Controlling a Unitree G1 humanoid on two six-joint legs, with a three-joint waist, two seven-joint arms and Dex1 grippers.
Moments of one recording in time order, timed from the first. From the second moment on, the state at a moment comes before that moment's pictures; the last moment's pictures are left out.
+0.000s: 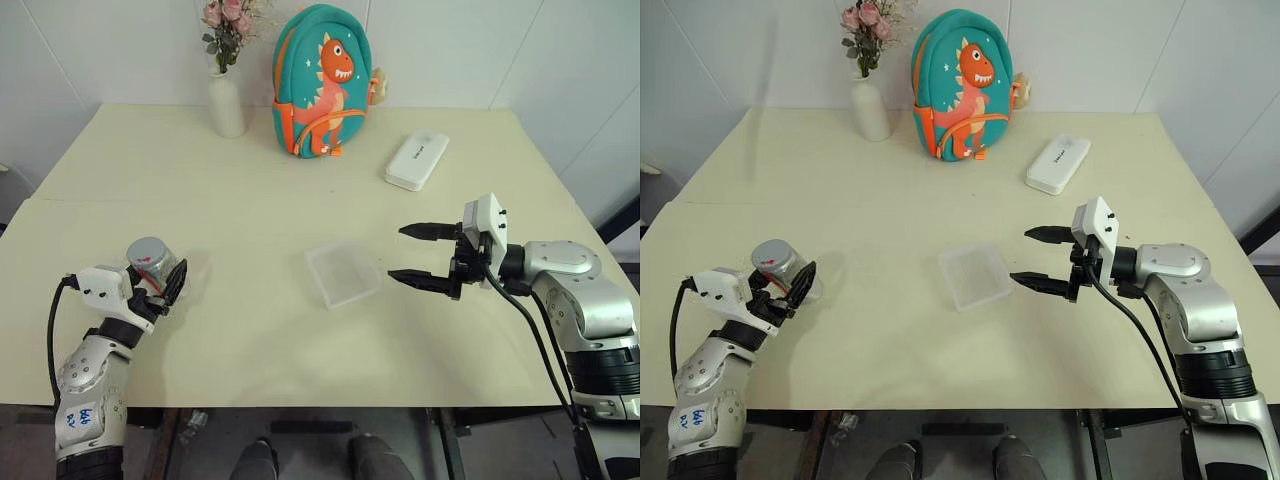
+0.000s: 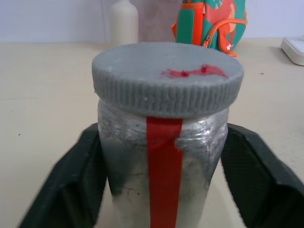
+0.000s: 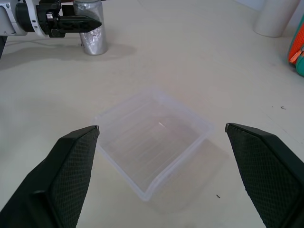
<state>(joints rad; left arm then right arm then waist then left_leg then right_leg) -0.10 0.40 0.42 -0.01 -0.40 0.04 -0.41 -0.56 -0.70 -0.05 -0.02 0.45 0.39 1.16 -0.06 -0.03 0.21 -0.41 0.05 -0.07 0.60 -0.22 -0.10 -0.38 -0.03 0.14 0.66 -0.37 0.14</state>
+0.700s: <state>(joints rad) -0.37 0.62 0.33 -0.08 -0.57 0.31 -0.67 -0.67 -0.51 -0.03 -0.27 0.57 0.58 0.87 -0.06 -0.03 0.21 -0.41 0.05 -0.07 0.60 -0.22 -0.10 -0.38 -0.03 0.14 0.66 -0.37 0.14</state>
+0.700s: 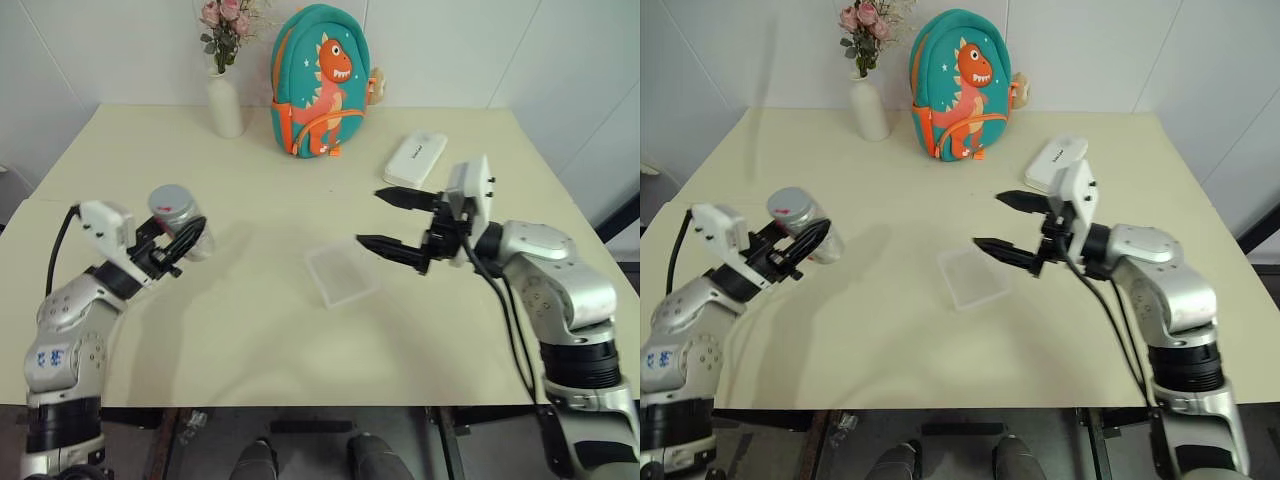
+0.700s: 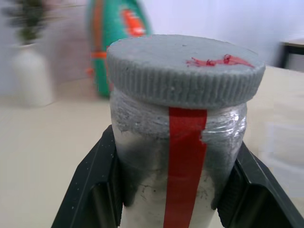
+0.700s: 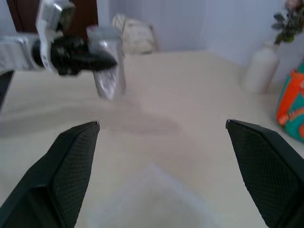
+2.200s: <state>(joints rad) -0.77 0.51 0.03 0.27 -0.46 0.25 -1.13 -0.82 -0.18 0.21 -0.34 0.42 0.79 0.37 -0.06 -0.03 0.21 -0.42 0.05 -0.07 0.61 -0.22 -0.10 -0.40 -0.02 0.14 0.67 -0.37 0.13</state>
